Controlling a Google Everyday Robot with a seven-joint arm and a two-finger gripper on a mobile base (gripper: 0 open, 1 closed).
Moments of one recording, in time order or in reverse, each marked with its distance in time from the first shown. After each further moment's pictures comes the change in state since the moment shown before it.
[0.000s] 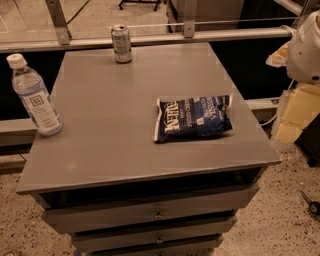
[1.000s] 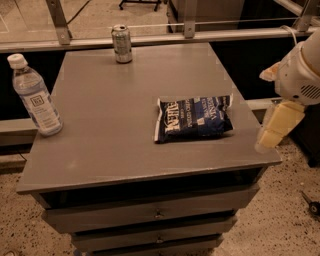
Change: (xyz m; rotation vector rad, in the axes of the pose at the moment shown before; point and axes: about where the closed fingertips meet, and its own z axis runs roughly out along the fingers) arm 0.013 -0.021 0.056 0.009 -0.072 0.056
